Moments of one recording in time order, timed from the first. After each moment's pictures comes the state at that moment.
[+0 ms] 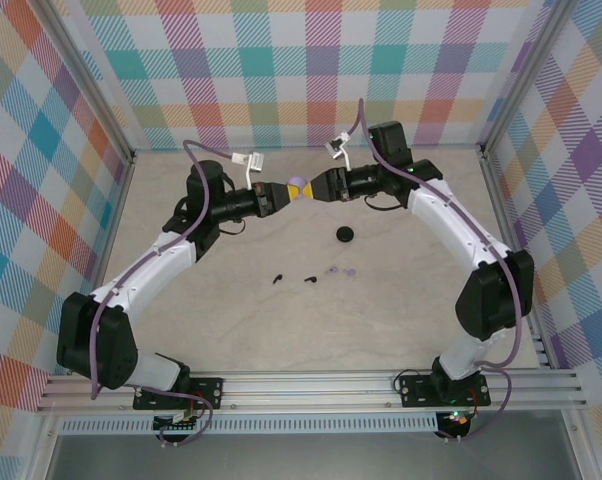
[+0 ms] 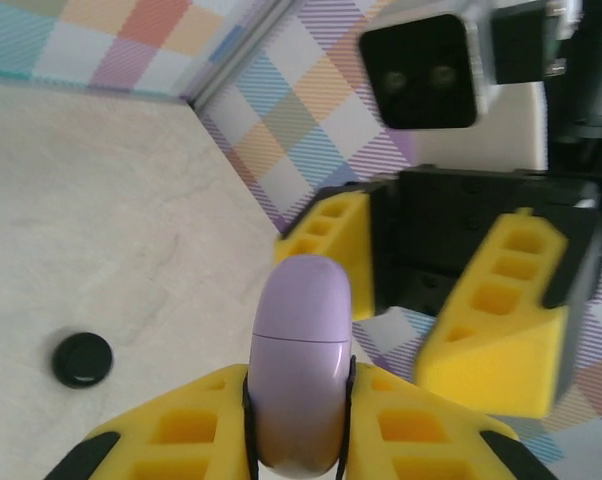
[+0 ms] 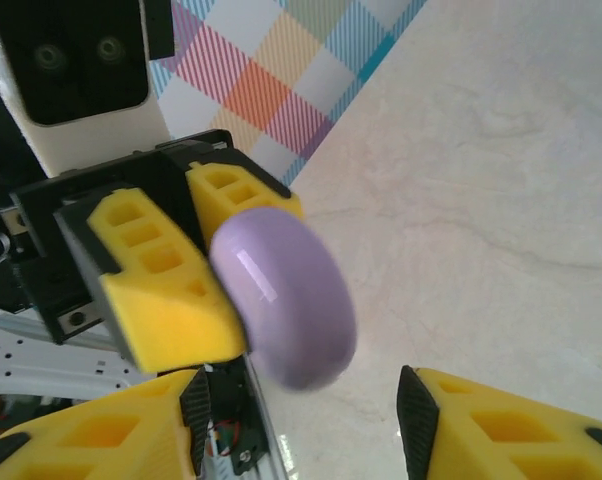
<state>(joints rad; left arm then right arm) -0.39 1.41 1.07 0.15 0.73 -0.61 0.42 1.68 1.61 -0.59 -0.95 0.26</state>
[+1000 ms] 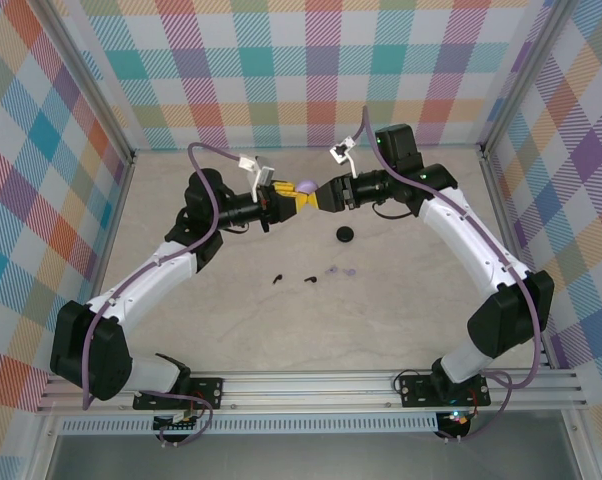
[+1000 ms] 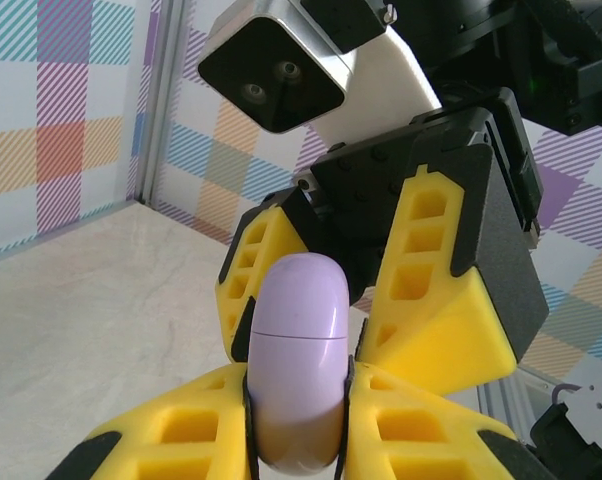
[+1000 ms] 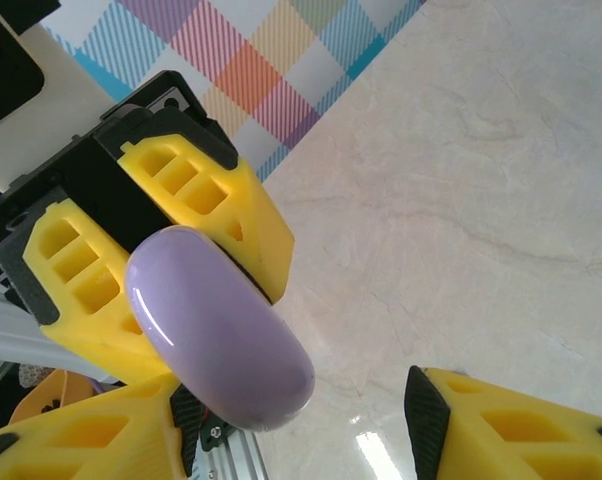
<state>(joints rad) -0.44 1.36 1.02 0.31 0.80 -0.27 0.44 1.58 1.58 -0.69 -0.88 0.15</state>
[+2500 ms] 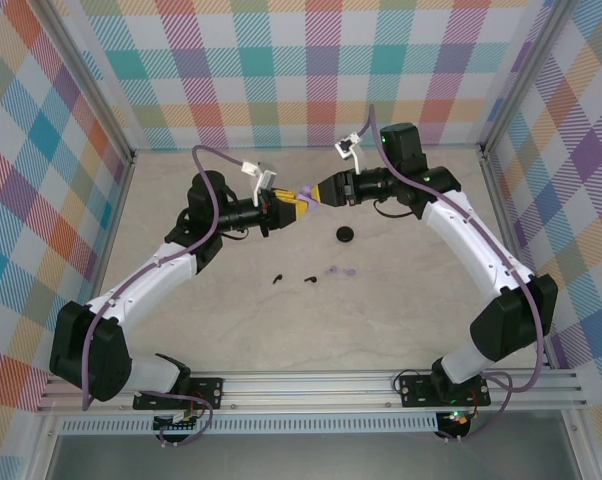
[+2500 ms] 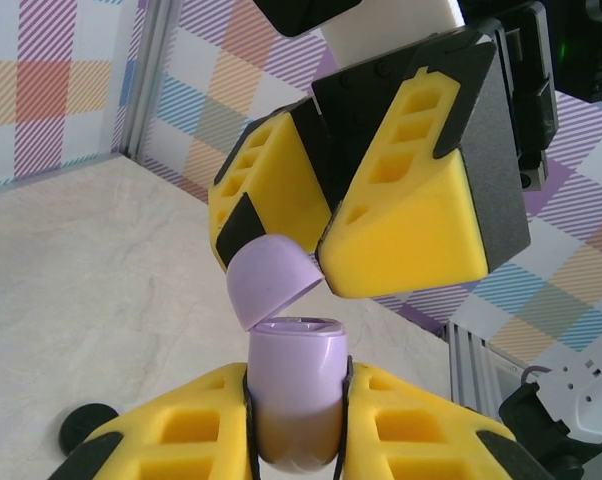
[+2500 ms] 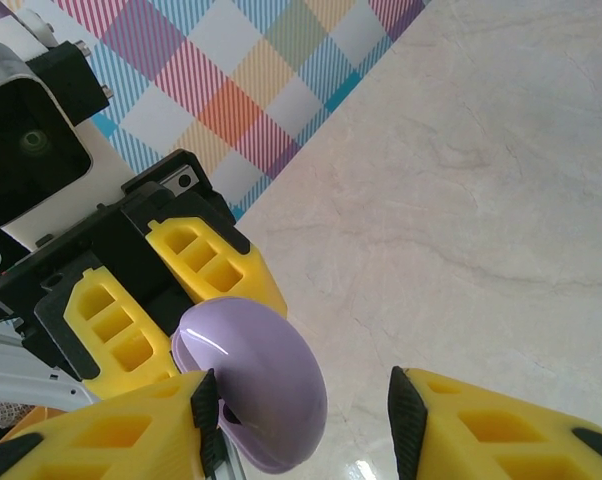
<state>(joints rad) -0.44 1.35 1.00 0.23 0.83 -0.30 0.43 1.55 1.55 -0.61 -0.84 0.21</state>
